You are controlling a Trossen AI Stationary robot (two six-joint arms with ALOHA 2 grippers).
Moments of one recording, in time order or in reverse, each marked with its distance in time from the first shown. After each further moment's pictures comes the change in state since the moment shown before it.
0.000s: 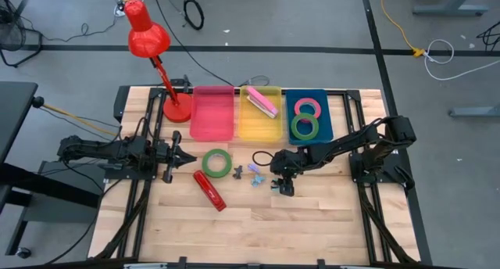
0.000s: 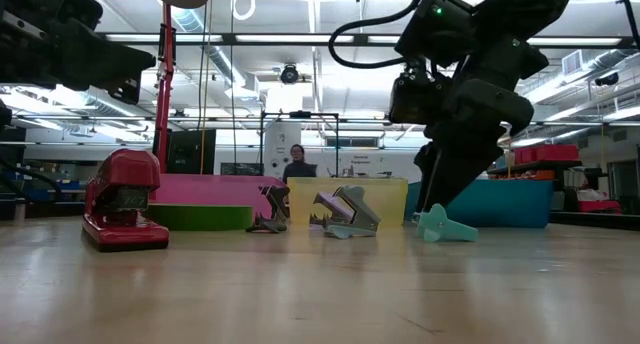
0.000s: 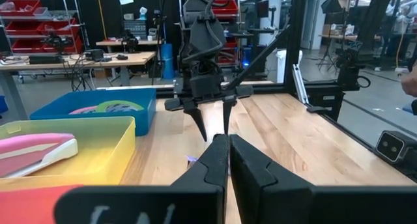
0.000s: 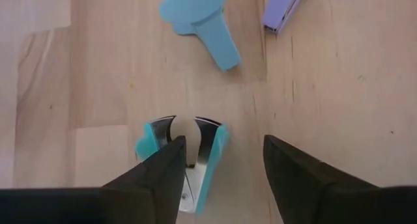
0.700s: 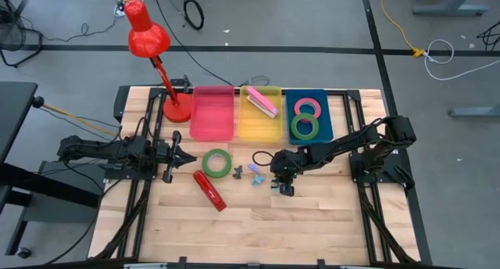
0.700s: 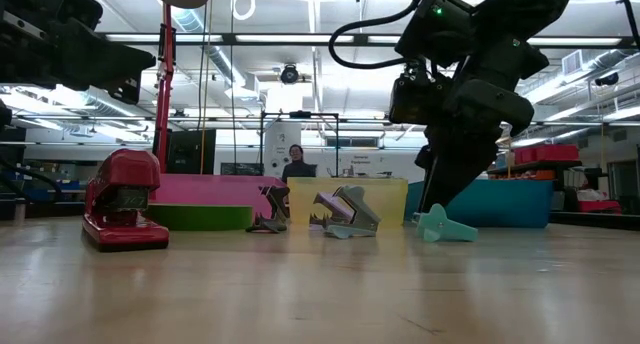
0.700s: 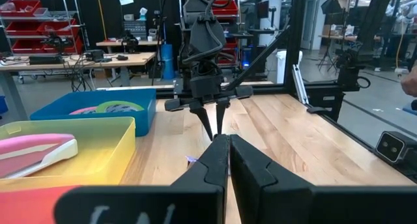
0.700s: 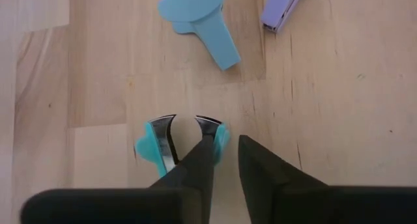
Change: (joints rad) left arm 0.000 0.000 0.000 0.002 0.000 0.000; right arm 0.000 0.000 0.000 -0.004 0.002 -0.001
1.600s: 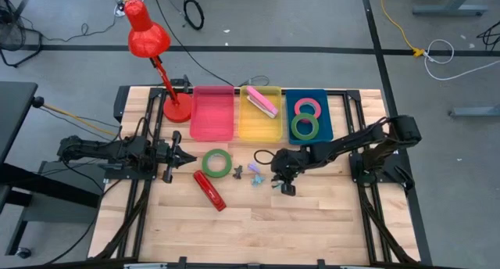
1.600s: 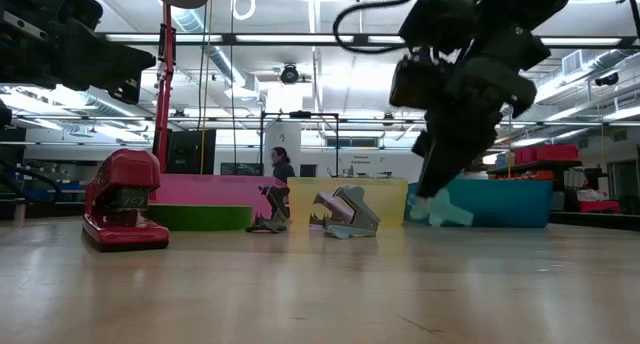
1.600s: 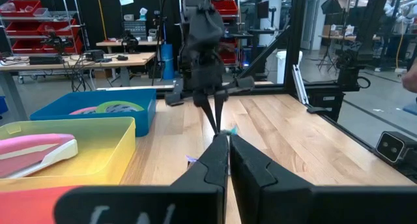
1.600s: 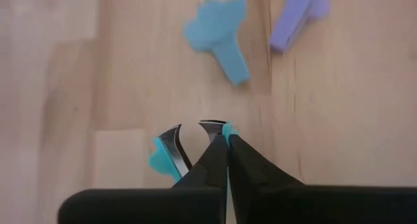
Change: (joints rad) left arm 0.000 0.000 0.000 0.000 0.000 0.000; right arm 0.000 -0.057 0.001 -0.004 -0.018 -0.035
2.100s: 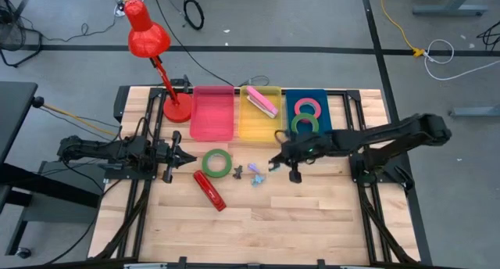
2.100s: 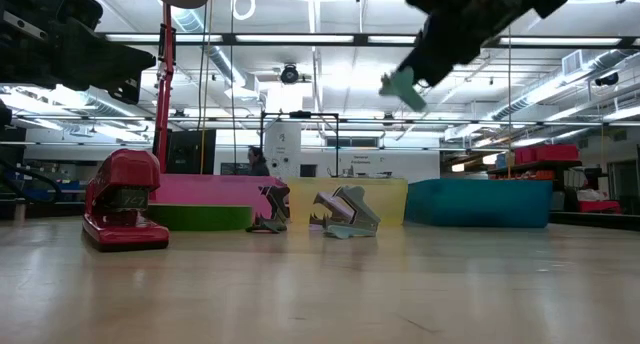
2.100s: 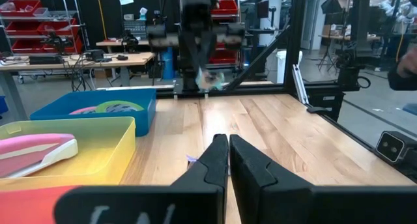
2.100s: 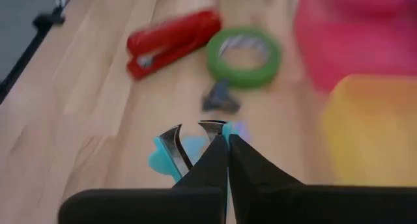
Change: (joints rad) left arm 0.000 0.000 0.000 0.000 0.000 0.000; right arm -0.040 -0.330 0.000 0.046 0.110 -0.179
